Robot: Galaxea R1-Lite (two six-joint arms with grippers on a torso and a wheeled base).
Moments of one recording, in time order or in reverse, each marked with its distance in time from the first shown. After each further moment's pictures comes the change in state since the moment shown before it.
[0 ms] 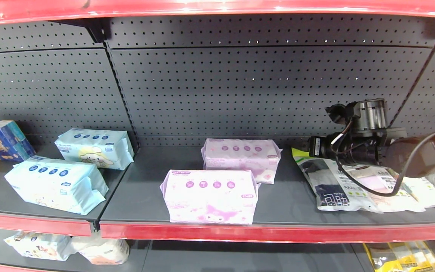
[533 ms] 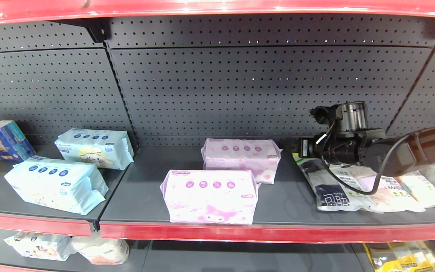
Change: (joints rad) left arm 0.000 0.000 0.000 0.000 0.000 0.000; right arm 0.045 0.077 -0.053 -0.042 -0.076 -0.085
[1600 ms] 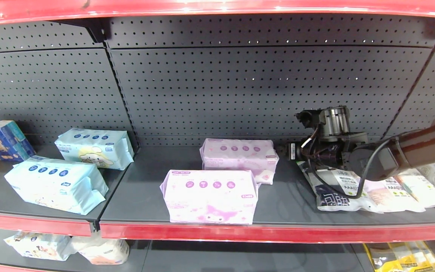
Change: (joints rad) left arm 0.000 0.000 0.000 0.000 0.000 0.000; right arm 0.076 0.041 -0.018 -0.018 -0.070 0.008
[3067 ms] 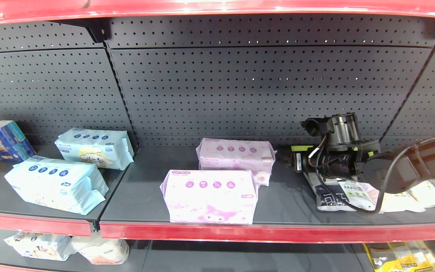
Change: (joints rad) left arm 0.000 0.000 0.000 0.000 0.000 0.000; right arm 0.015 -0.081 0.126 0.014 0.009 0.014
